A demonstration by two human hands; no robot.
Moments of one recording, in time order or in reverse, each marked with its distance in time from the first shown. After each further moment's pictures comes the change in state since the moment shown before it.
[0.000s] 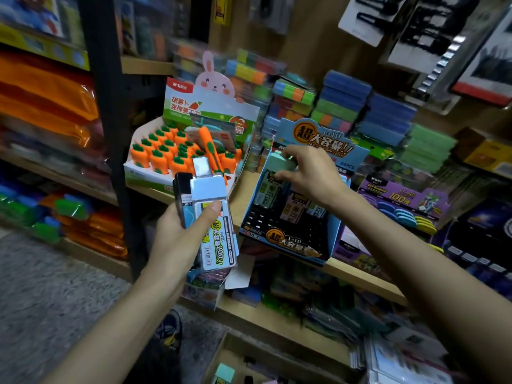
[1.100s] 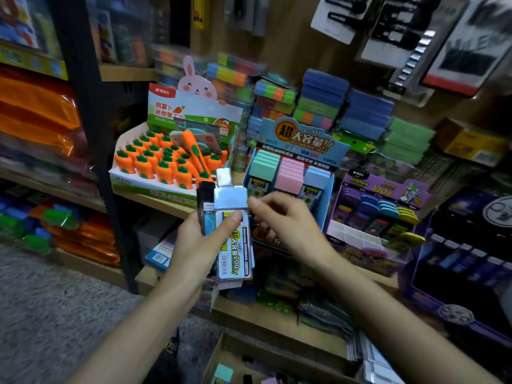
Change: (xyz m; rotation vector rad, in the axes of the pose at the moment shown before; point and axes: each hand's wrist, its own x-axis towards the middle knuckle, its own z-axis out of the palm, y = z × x) left_hand -0.013 -0.007 0.037 0.020 -0.139 -0.068; right_hand -0.092 -0.033 0.013 0.853 -0.071 0.252
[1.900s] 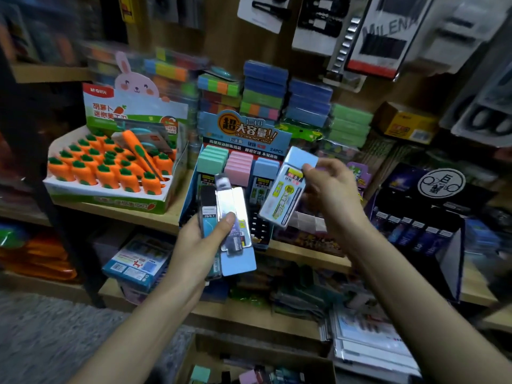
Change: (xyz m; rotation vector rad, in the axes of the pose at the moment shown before) left_hand -0.008 -0.019 0.064 -0.025 -0.097 -0.093; right_hand -0.012 0.015 -0.112 0.395 0.500 0.144
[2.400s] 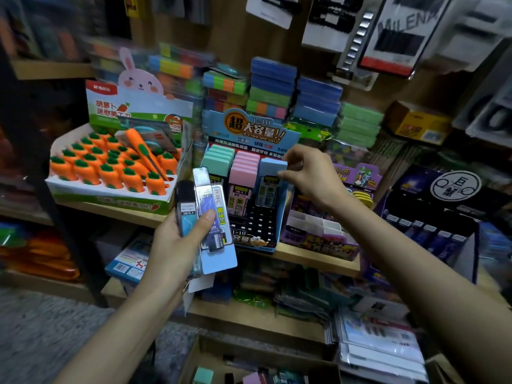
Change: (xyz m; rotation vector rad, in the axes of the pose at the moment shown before) left_hand 0.007 0.009 -0.027 0.010 0.078 0.098; right_hand 0.057 0.011 0.023 -0.860 -0.207 -0.414
